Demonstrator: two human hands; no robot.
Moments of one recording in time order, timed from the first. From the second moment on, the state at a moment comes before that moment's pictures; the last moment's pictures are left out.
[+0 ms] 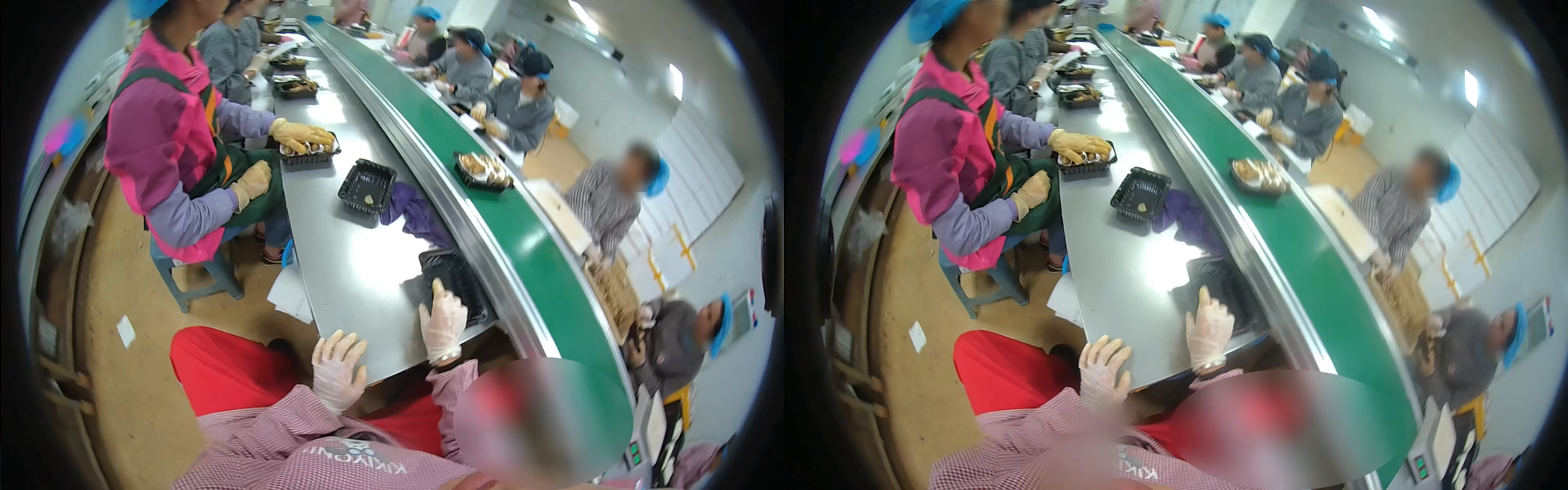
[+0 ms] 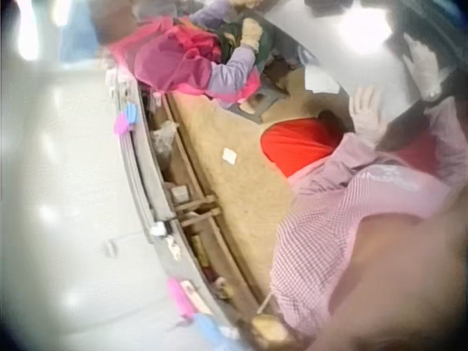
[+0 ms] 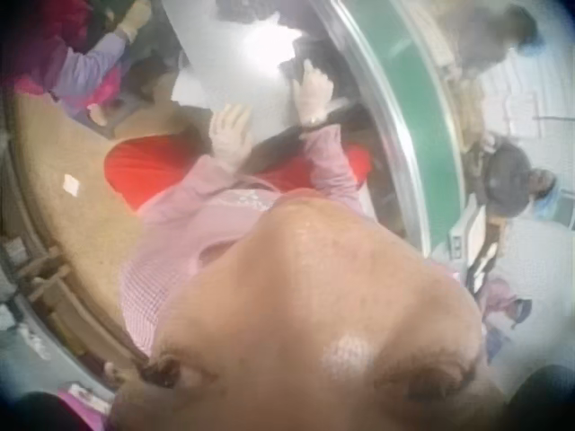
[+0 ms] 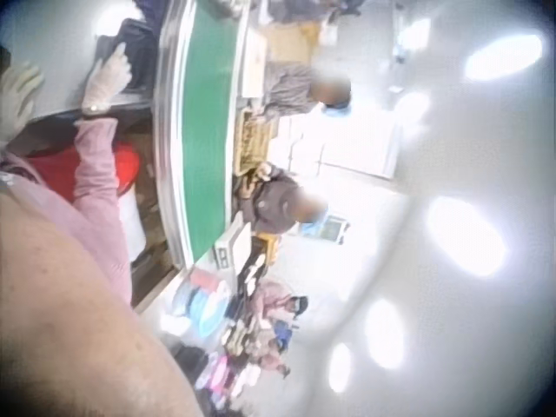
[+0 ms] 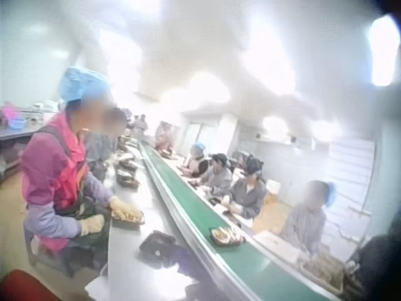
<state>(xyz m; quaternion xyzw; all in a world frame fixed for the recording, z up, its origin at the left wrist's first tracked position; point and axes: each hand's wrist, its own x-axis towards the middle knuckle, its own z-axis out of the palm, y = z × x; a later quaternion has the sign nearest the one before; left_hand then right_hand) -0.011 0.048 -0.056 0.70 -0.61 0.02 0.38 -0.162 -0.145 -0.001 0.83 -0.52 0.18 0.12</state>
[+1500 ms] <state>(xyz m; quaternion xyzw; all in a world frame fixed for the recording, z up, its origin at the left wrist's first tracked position) -0.004 0.052 -0.056 0.66 -0.62 0.01 0.43 -0.297 -0.026 0.109 0.87 -0.22 0.03 -0.45</state>
